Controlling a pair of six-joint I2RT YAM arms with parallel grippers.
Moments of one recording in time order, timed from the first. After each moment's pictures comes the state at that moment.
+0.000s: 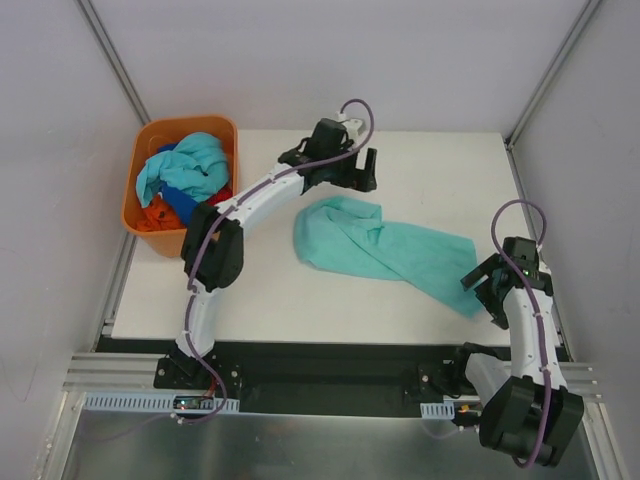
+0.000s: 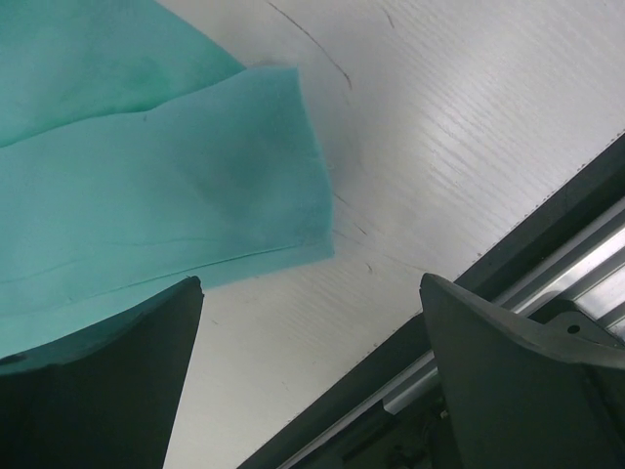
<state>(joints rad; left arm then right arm) -0.59 2.07 1.84 -0.41 0.23 -0.34 -0.24 0.91 0.64 -0.93 0.18 0.64</state>
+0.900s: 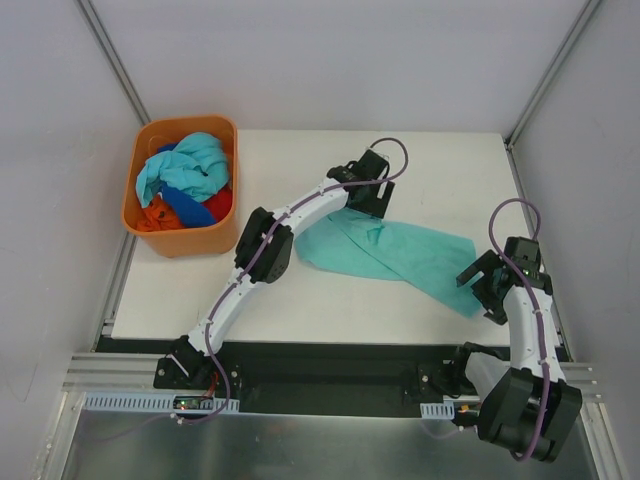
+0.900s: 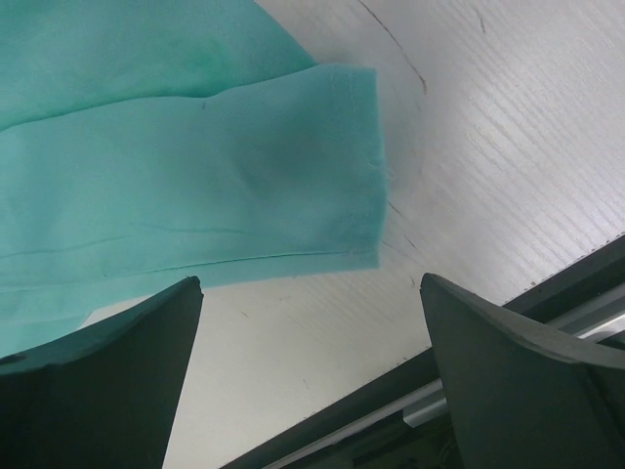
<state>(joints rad) -0.74 2.58 2.37 -0.71 -0.10 -0.30 -0.29 0.95 0.62 -0.84 0.03 0.56</state>
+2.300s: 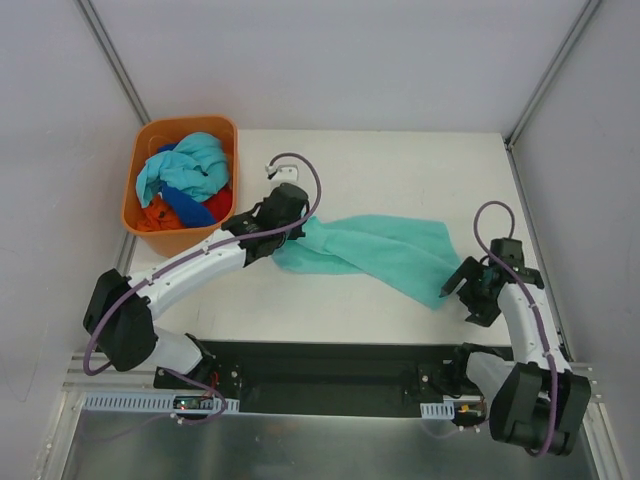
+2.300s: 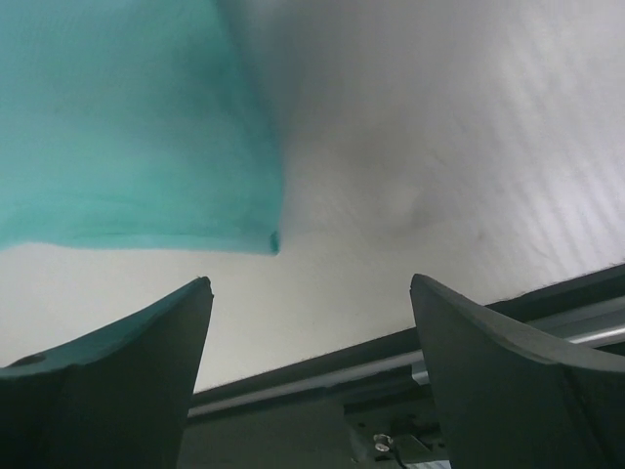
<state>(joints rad) -0.75 1.41 1.11 -0.41 -0.43 -0.51 -0.22 0.98 0.59 -0.89 -0.09 0.52</state>
